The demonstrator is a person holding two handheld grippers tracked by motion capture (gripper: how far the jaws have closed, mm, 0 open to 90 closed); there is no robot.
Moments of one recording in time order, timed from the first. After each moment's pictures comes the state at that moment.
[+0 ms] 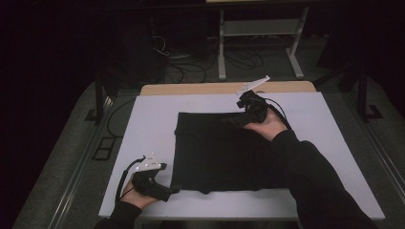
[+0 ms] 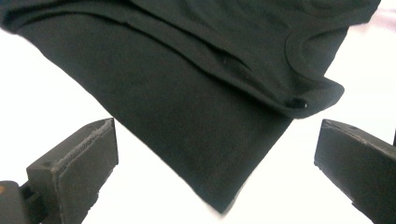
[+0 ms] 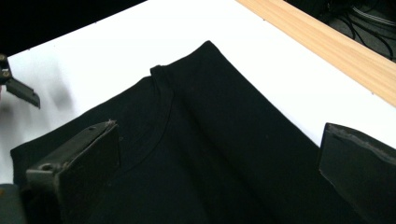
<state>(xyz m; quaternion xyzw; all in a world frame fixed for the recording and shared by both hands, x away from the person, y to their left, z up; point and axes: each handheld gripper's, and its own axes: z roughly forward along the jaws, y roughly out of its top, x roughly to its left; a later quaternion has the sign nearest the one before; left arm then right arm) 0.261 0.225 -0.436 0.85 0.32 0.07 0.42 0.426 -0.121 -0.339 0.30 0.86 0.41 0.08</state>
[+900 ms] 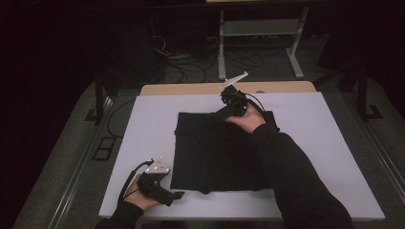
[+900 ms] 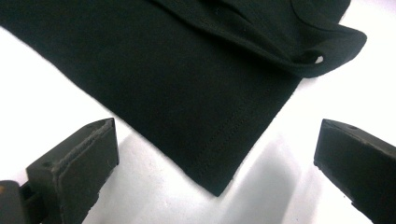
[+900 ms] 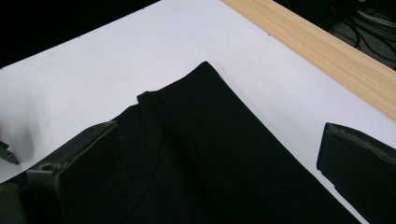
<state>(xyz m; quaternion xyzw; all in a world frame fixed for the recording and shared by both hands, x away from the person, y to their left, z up) 0.265 0.215 -0.449 0.88 0.29 0.04 0.37 0.463 -0.073 -0.354 0.31 0.86 0.41 0.07</state>
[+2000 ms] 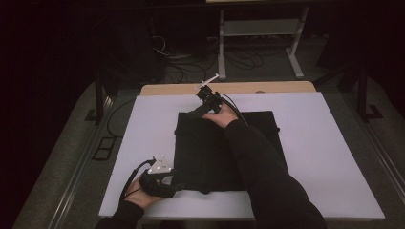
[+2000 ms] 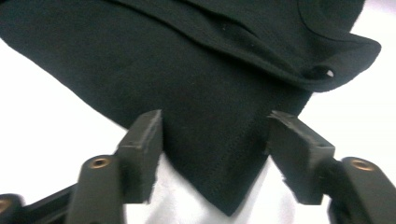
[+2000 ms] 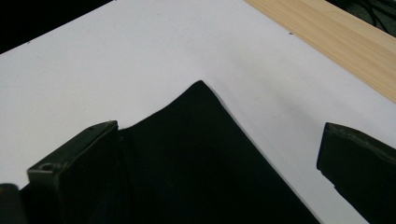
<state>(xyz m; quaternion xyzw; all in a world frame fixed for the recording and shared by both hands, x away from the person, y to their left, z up) 0.266 0.210 -0.446 0.88 0.28 0.08 0.37 0.516 0.000 -0.400 0.32 0.86 0.38 0.06</state>
